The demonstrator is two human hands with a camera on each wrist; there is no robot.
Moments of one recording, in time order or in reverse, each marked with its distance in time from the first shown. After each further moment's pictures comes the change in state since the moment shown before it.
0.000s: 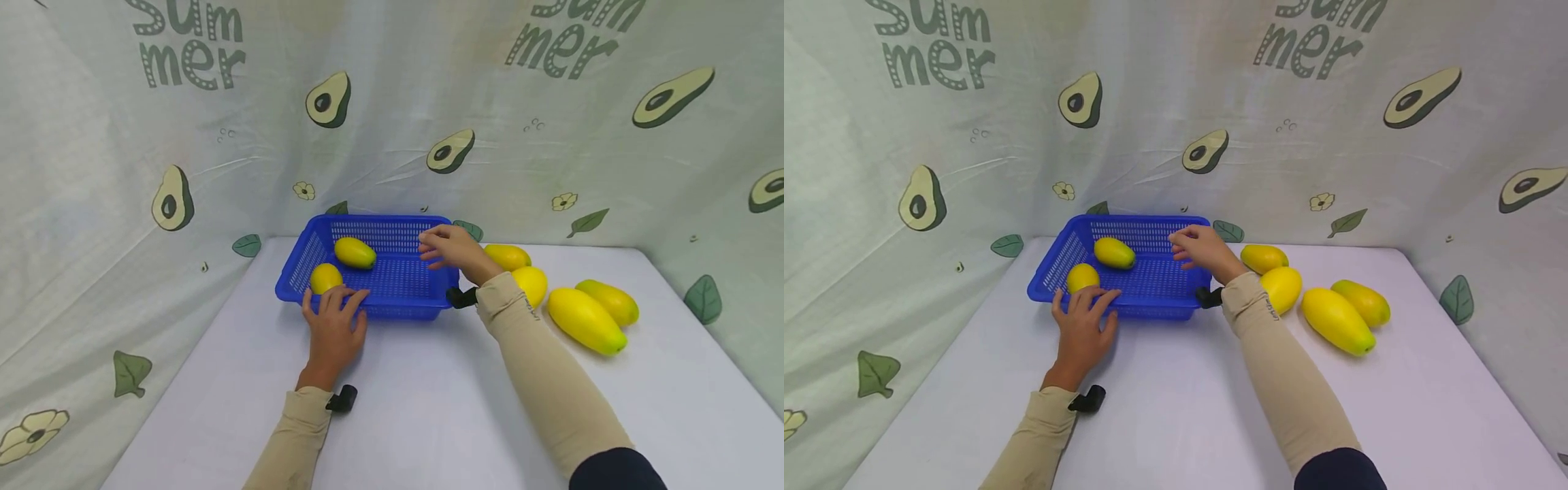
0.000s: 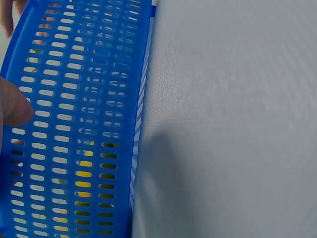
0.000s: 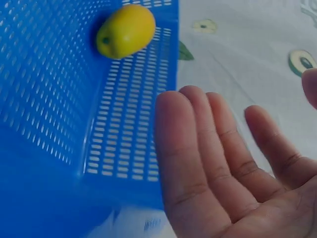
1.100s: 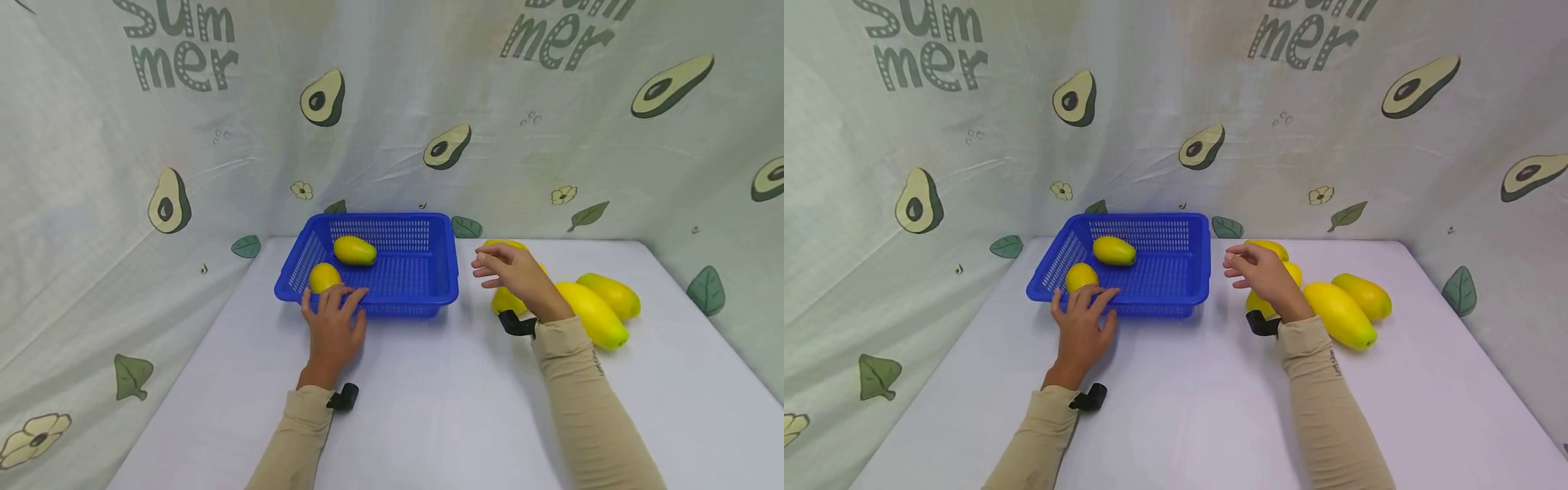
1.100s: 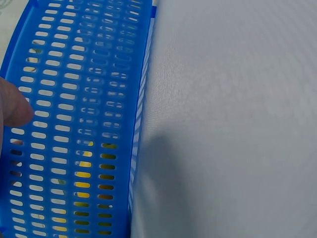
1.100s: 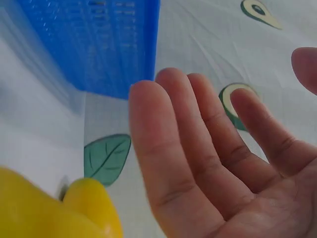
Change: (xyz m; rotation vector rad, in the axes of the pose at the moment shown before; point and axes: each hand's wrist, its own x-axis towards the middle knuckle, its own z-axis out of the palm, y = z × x) left_hand 0.003 0.000 0.002 0.001 0.010 0.007; right_hand -0.077 0.047 -0.059 -0.036 0.139 -0.041
